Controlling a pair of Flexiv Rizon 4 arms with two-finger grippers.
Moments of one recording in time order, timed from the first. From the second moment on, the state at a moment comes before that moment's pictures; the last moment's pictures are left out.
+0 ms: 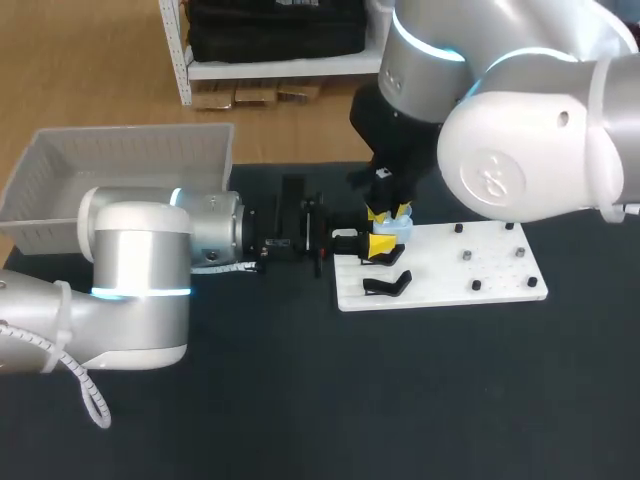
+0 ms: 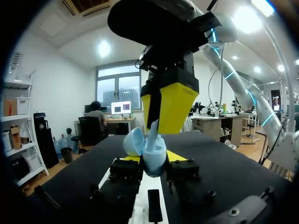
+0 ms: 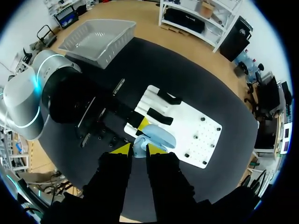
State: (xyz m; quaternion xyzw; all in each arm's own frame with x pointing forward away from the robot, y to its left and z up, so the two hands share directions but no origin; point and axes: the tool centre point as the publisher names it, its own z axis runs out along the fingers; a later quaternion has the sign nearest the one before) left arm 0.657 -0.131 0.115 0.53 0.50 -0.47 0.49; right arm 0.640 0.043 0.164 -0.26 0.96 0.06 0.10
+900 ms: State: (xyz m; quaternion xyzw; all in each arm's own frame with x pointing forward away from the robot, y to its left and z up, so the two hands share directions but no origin) left arm 0.656 -0.131 0.114 0.53 0.50 -0.47 0.50; right arm 0.641 0.043 0.158 -0.29 0.95 0.02 0.08
